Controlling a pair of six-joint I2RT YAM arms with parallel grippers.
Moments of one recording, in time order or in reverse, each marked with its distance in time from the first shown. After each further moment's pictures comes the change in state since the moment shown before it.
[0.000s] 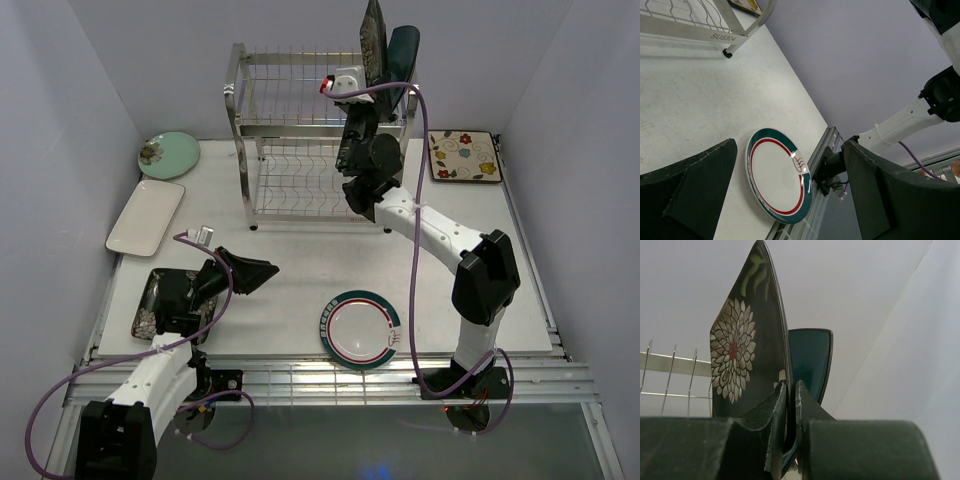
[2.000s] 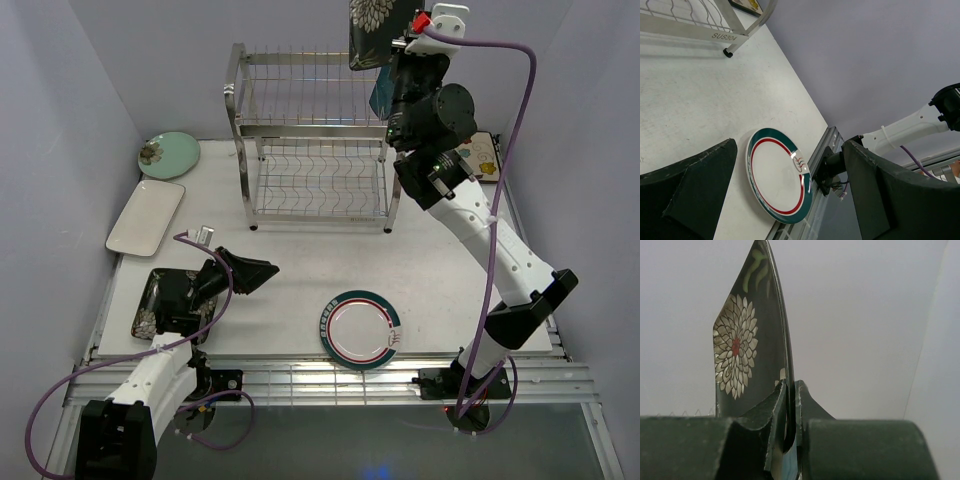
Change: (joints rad) left arm 0.000 0.004 0.000 0.000 0.000 0.000; right arm -0.019 -0.219 0.302 -0.672 -0.058 0.642
